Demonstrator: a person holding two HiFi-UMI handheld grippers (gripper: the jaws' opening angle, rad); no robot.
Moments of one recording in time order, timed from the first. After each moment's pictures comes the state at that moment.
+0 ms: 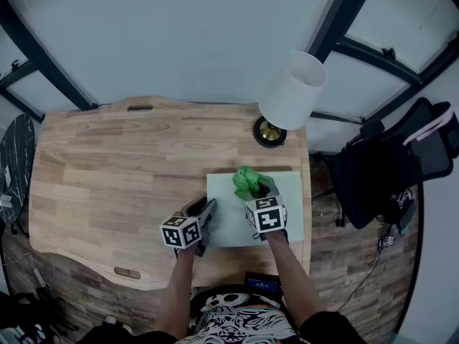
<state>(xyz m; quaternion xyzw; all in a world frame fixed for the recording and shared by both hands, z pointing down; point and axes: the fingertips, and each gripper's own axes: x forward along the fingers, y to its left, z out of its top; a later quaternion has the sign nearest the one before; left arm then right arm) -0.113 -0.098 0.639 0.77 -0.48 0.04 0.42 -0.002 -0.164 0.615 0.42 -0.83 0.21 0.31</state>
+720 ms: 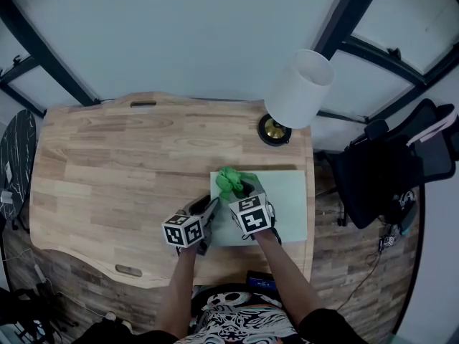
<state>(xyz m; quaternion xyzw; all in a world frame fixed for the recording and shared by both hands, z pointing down) -0.113 -0.096 0.639 0.77 -0.48 0.04 0.42 -0.067 -0.148 0.616 0.35 -0.86 0.19 0.33</state>
